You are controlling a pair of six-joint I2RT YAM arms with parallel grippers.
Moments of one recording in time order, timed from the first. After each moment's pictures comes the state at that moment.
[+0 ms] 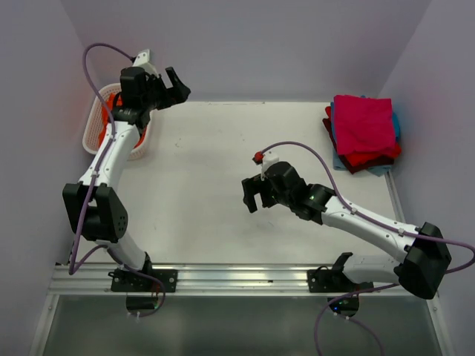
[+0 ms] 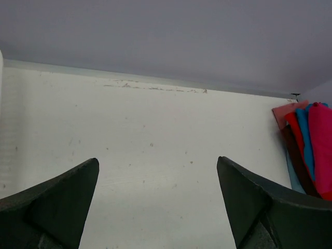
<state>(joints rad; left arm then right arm) -0.08 1.68 1.59 -0.25 0.19 -0.41 0.86 1.22 0.89 -0.34 0.14 0.31</state>
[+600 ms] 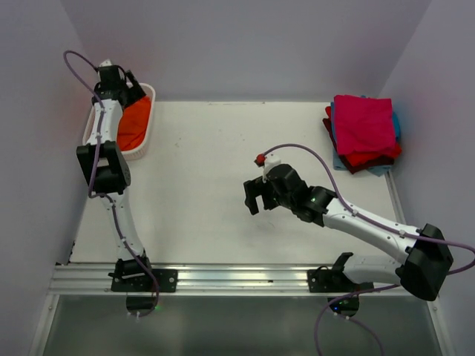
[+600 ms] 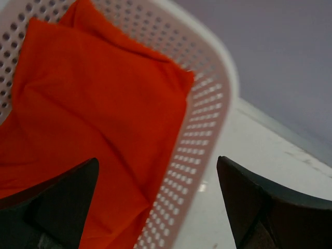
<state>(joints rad) 0.17 2.26 2.17 -0.45 -0.02 -0.41 0.86 1.21 0.87 -0.34 0.14 0.33</state>
